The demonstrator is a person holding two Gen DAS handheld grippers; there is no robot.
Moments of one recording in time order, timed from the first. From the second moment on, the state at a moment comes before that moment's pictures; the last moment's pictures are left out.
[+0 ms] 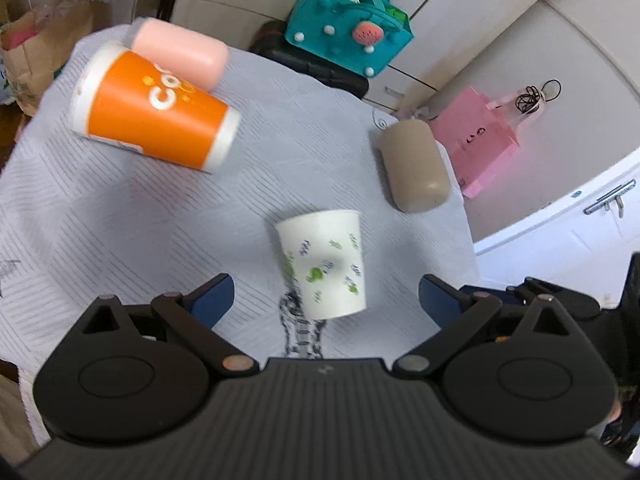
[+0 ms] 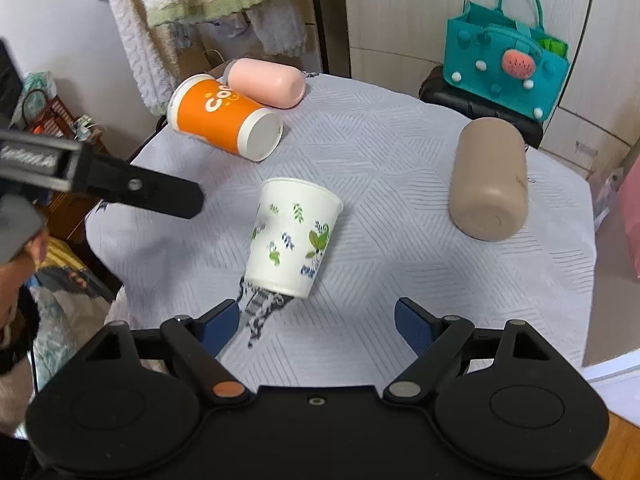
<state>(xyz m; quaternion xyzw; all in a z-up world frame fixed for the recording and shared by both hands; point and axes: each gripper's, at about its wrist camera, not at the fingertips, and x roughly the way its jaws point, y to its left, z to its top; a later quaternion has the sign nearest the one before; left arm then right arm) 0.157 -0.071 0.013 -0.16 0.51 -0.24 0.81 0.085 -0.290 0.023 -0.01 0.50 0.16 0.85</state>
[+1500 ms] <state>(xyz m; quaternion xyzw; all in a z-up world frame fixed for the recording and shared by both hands) 0.180 -0.132 -0.050 -0.14 0.53 -0.21 0.81 0.079 -0.321 -0.001 0.00 0.49 0.17 0.86</state>
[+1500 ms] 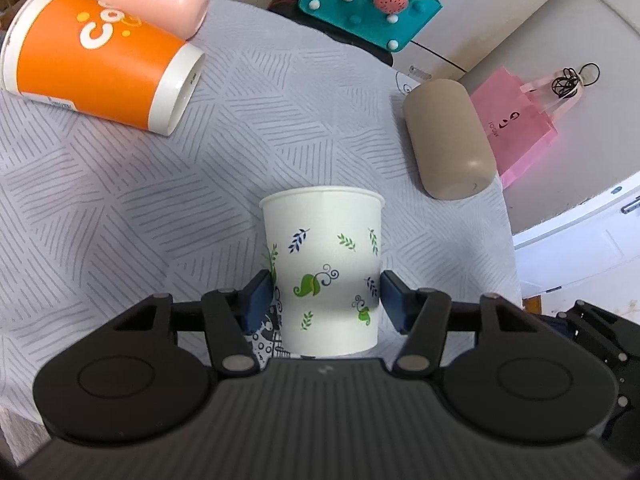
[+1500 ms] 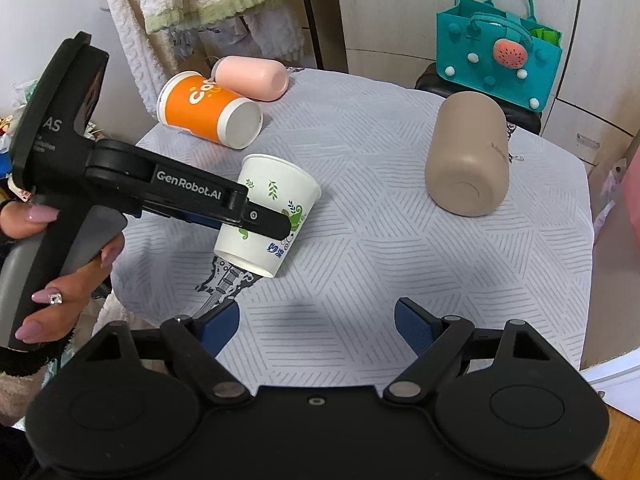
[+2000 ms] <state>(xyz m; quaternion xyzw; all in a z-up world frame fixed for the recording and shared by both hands) 0.131 -0.112 -0.010 -0.06 0.28 -0.22 0.93 0.070 -0.321 -0.011 0.03 0.42 0.16 0.89</state>
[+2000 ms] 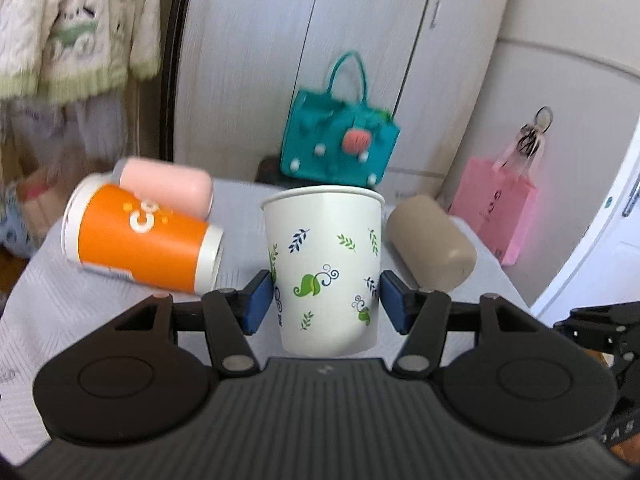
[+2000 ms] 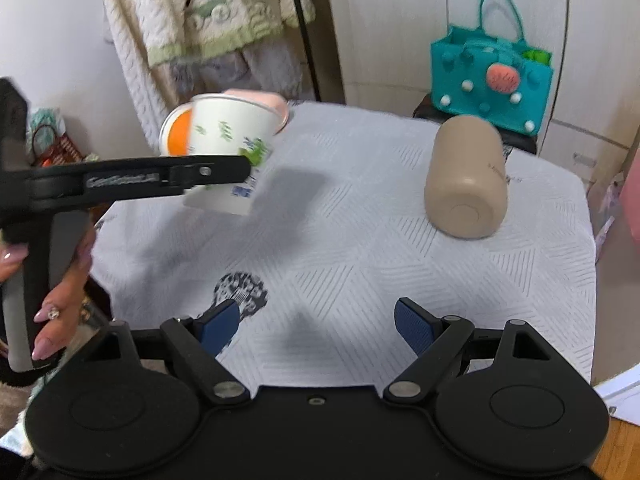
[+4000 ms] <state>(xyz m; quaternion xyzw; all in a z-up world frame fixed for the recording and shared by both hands) 0.045 -0.090 -0.052 0.08 0.31 -0.24 0.91 0.022 -0.304 -0.036 0.02 0.33 0.15 0.93</state>
